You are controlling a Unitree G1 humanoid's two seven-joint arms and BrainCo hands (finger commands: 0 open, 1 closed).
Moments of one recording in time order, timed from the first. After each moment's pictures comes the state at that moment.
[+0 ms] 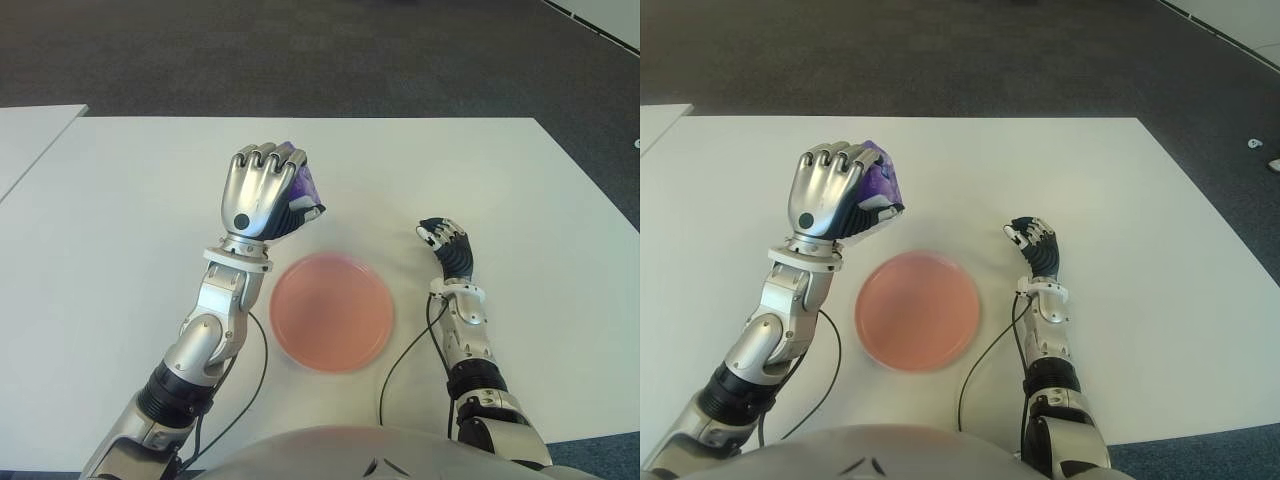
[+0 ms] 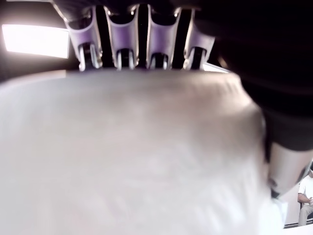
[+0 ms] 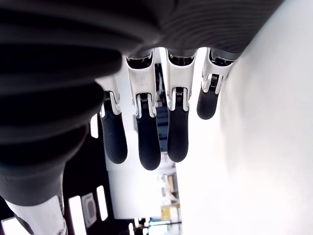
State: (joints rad) left arm -0.11 0.30 -0.37 -0.38 1.26 0.20 0.27; right arm -0.21 -0.06 -0.21 0.67 0.13 -0.40 0.01
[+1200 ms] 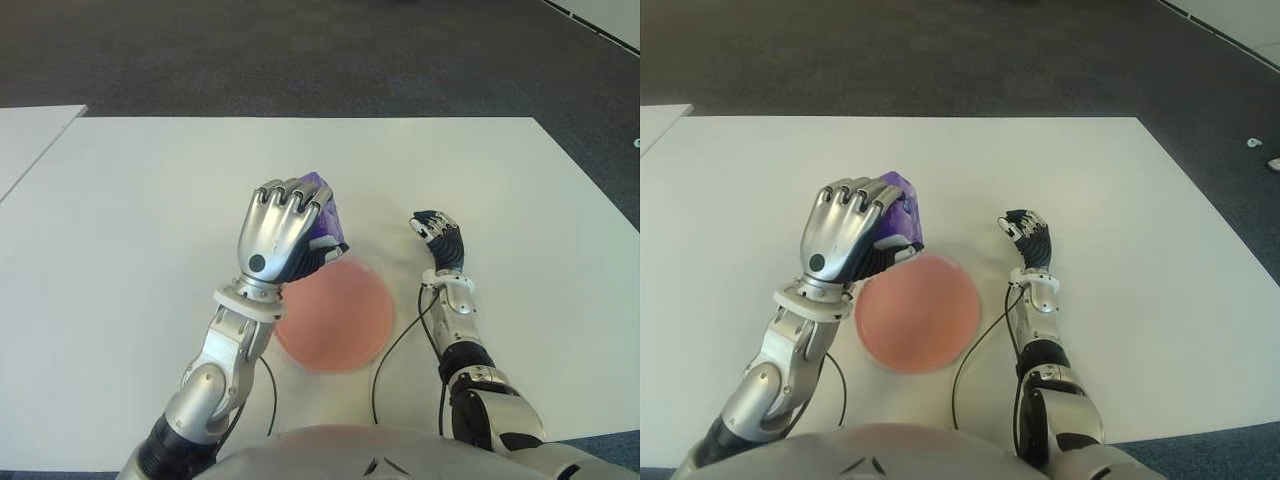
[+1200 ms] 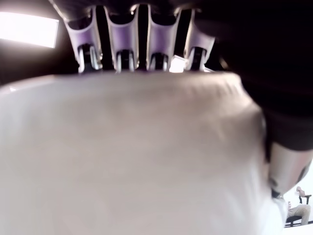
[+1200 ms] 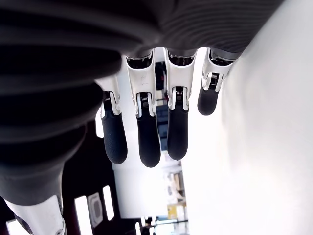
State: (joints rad) left arm 0.12 0.23 -0.45 -0.56 1.36 0.13 0.22; right arm -0.33 -0.06 -0.22 0.88 0.12 -0.51 0.01
